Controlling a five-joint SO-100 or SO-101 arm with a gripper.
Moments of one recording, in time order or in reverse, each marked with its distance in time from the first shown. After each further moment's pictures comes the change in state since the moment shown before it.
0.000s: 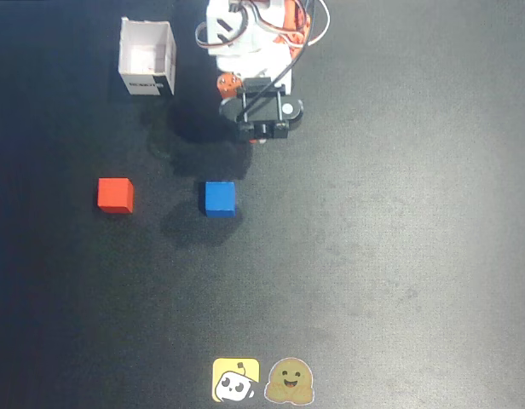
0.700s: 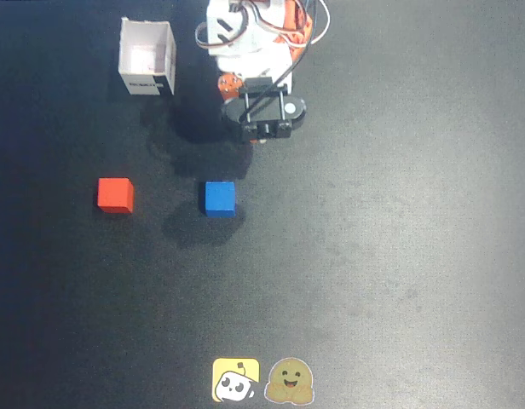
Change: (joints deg) arm -0.1 0.0 0.0 0.0 -1.5
